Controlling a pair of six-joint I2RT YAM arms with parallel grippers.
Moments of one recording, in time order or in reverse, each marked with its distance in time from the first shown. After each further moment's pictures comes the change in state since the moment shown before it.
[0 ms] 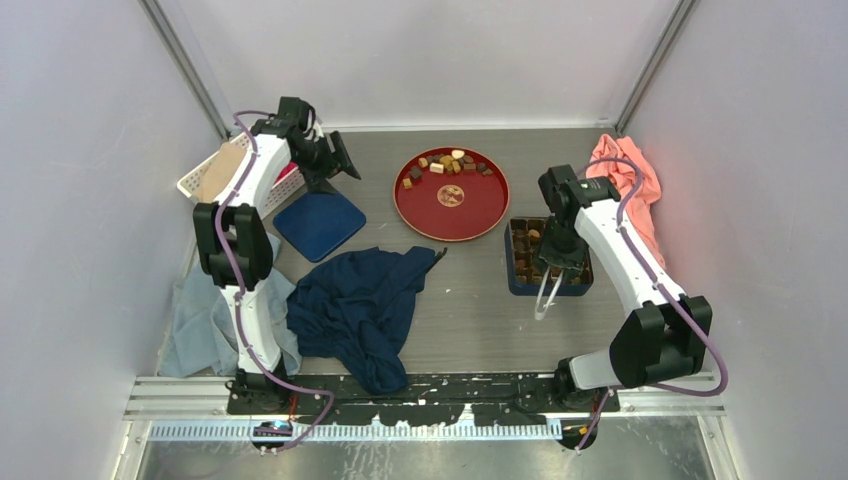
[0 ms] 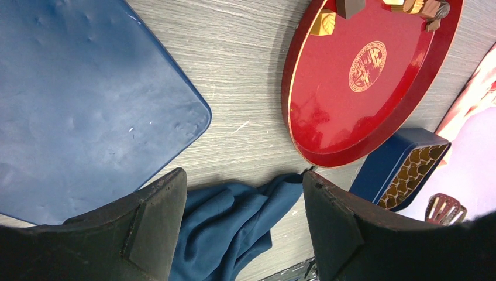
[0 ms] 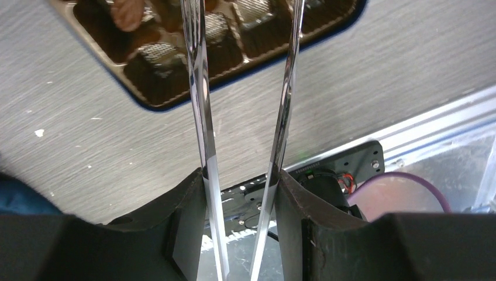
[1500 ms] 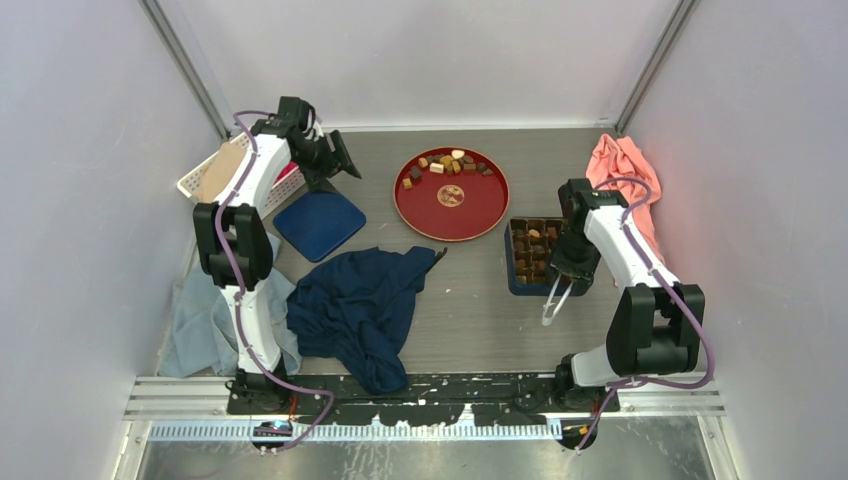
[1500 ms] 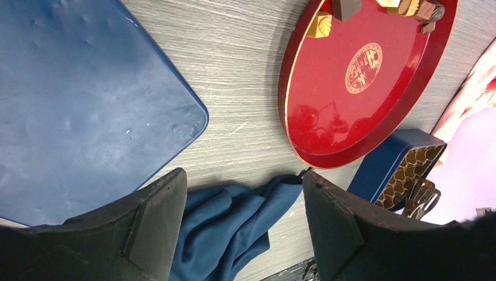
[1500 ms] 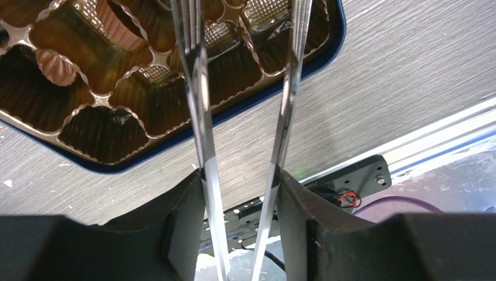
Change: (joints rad) left arm 0.000 0.000 0.000 0.008 0.004 -0.009; right arm -0.186 0.034 -0.187 0.156 -0.029 -0.063
